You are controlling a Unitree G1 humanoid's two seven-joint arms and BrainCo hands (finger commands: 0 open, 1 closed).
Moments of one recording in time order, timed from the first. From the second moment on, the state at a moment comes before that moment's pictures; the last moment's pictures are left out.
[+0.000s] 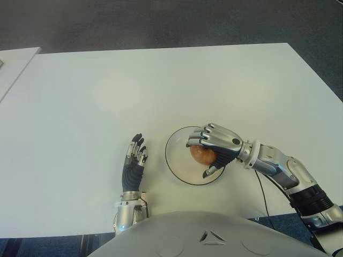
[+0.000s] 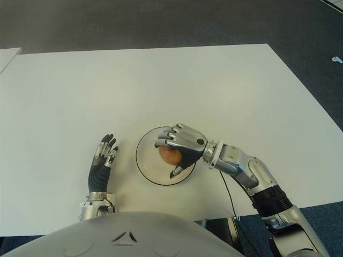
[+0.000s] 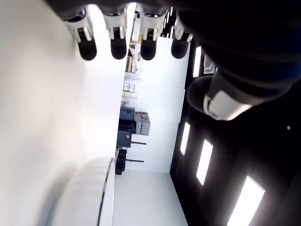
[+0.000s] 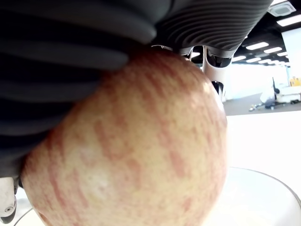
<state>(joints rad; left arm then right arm) 0.62 -0.09 -0.15 0.06 -0.06 -0.60 -0.01 -0.06 -0.66 0.34 -0.07 -0.79 -0.77 0.08</state>
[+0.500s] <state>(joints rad) 0.61 -0.09 -0.15 0.08 -0.08 -0.63 -0.01 -0.12 -0.65 0.39 0.08 -0.89 -0.88 -0.01</state>
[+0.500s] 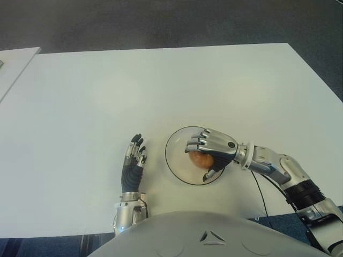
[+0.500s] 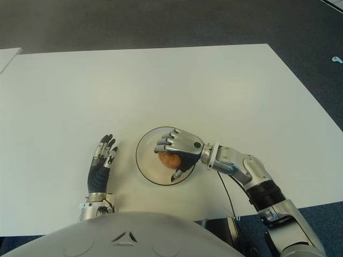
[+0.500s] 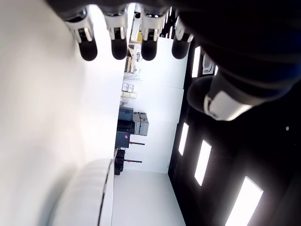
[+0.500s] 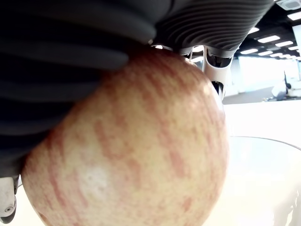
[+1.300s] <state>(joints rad) 0.61 -0.09 -0.15 0.09 -0.06 -0.66 -0.02 -0.15 -0.65 0.43 0.10 -0.91 -0.90 -0.02</state>
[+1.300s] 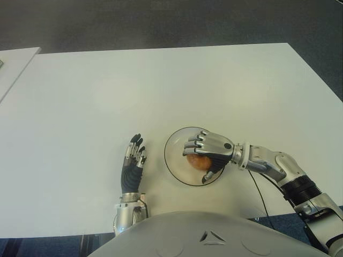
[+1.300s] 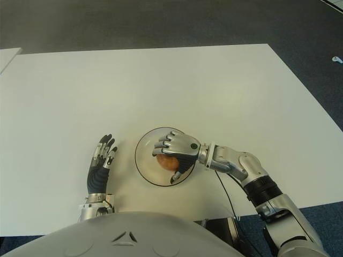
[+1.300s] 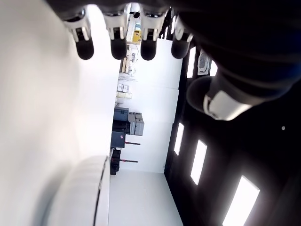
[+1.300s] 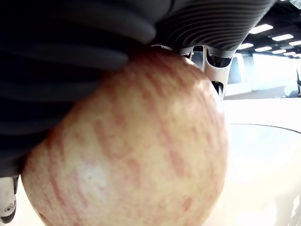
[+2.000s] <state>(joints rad) 0.62 -0.09 -0.15 0.07 -0.06 -0.61 -0.01 -0.15 -0.65 0.45 0.04 -0.84 -0.88 0.14</state>
